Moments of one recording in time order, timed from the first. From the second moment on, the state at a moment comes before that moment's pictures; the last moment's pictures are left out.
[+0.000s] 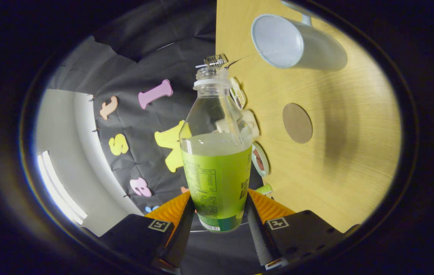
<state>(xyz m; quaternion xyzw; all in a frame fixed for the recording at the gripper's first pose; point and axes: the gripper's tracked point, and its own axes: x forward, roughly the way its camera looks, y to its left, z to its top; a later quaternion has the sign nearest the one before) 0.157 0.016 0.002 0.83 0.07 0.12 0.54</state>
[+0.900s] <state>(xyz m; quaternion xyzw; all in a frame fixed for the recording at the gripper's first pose) 0.158 0.009 0.014 0.85 0.05 0.13 0.51</state>
